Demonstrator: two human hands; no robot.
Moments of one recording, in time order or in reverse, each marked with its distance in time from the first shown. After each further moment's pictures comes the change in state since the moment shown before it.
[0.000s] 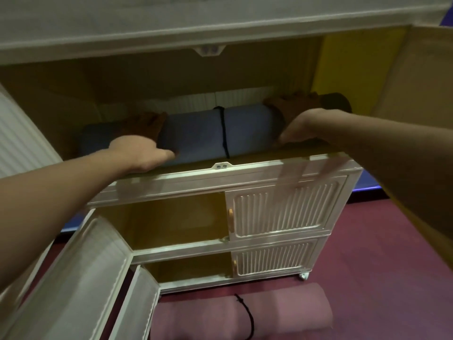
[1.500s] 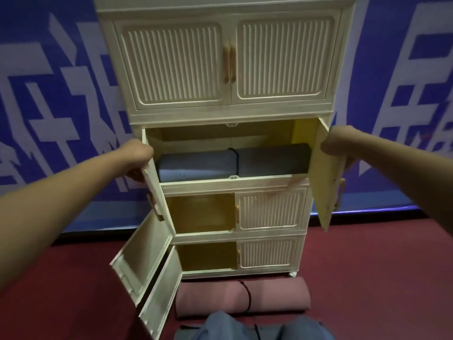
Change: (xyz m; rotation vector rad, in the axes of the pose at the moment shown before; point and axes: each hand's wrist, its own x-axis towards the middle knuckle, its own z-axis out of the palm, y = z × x) left_hand -0.240 -0.083 -0.150 -0.735 0.064 -0.385; right_hand -0.280 0.037 -0.184 0.543 -0.083 0.551
